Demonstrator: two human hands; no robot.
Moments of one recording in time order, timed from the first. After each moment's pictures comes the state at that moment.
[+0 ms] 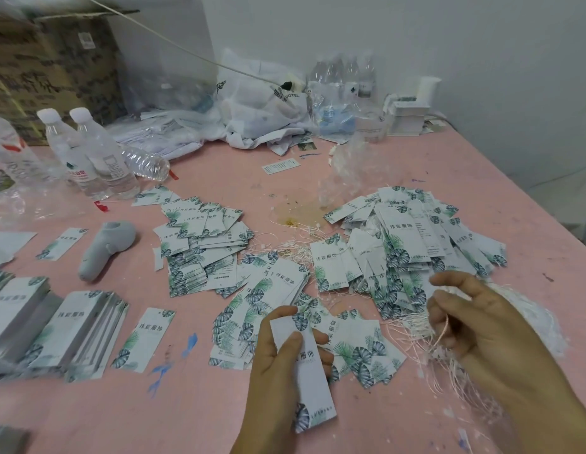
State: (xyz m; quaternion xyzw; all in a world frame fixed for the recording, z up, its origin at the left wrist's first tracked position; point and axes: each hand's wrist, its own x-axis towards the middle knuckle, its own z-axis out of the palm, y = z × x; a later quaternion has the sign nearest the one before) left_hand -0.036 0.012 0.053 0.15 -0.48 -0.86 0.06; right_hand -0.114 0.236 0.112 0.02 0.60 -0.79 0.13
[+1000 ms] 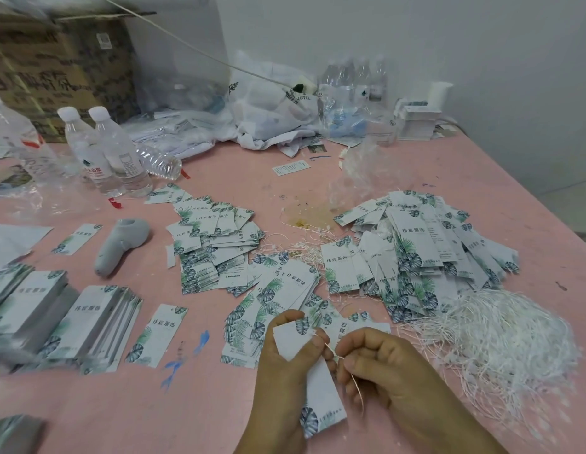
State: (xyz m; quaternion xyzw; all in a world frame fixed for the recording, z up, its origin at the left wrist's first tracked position) left_hand -0.040 0.008 0.049 0.17 -0.43 -0.88 0.08; right_hand -0.077 0.156 0.077 -0.06 0.56 -0.77 0.32
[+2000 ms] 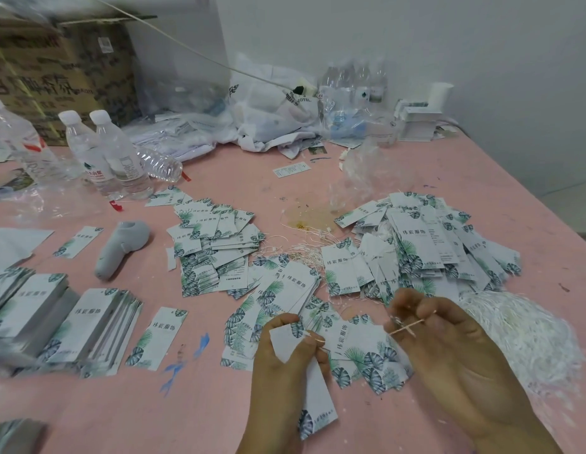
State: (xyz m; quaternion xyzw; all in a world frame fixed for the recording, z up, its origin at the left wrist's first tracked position) left_hand -0.039 0.006 0.057 0.21 -0.46 -0.86 0.09; right_hand -0.093 0.189 0.104 -0.09 0.43 -0.88 0.16
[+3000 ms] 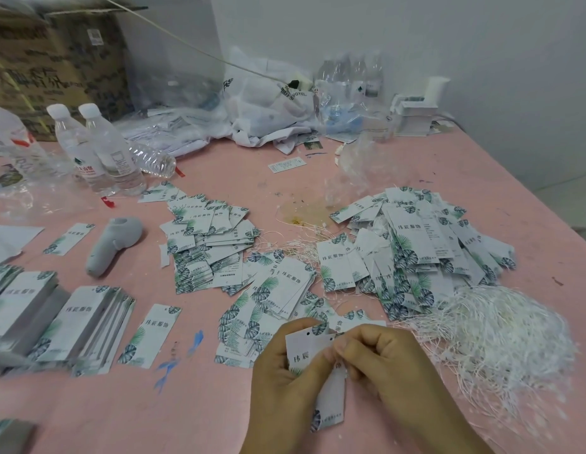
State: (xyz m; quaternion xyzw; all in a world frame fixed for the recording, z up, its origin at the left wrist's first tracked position) left_hand -0.025 0.013 0.053 0.10 -0.62 -0.76 0.15; right_hand -0.071 0.150 0.093 -0.09 0.75 -0.63 0.18
